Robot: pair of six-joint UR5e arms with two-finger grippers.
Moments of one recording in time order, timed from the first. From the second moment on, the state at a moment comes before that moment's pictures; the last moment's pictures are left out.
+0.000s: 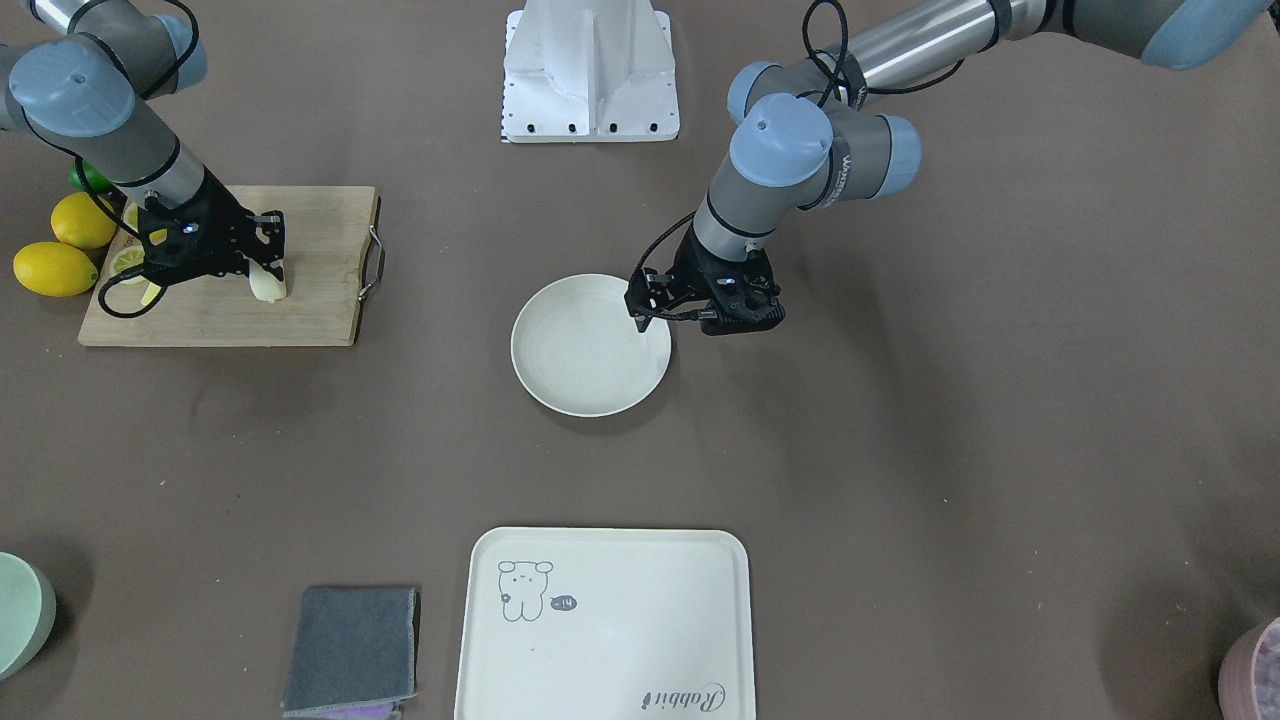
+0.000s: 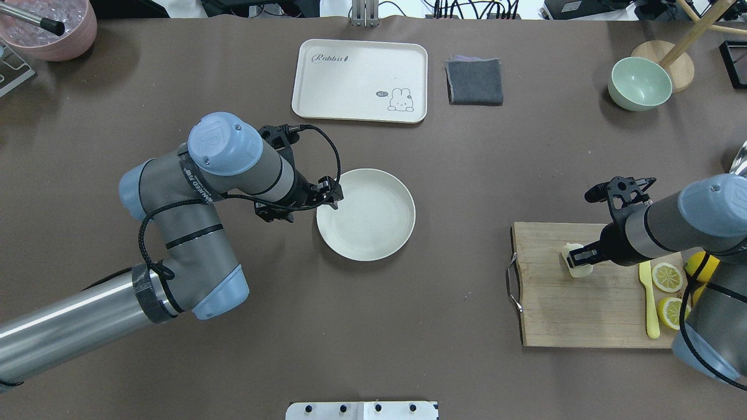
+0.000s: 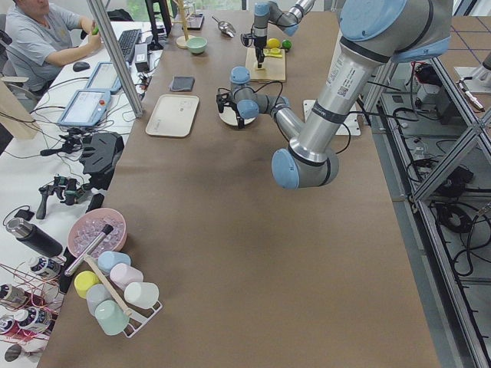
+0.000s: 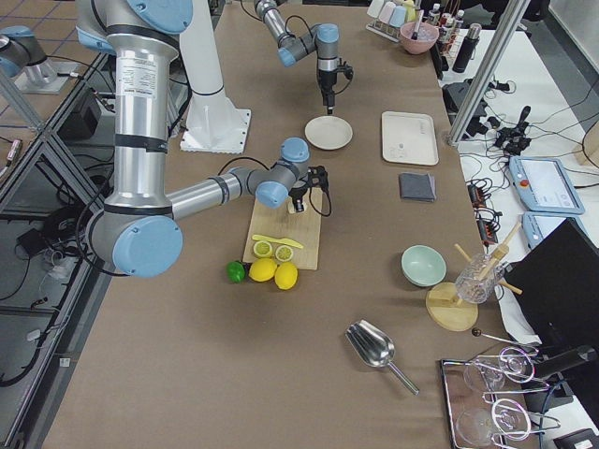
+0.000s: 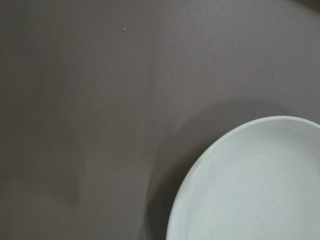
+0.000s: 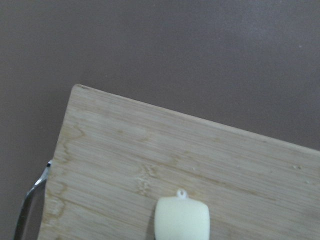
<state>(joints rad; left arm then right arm) -0.58 -2.19 -1.56 -1.96 -1.98 -1.47 0.67 -1.63 1.87 -1.01 2.05 0.87</state>
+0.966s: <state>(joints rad) -0.78 -1.78 -1.90 -1.96 -2.08 -1.28 0.56 -0.93 1.64 -1.36 1.88 1.00</state>
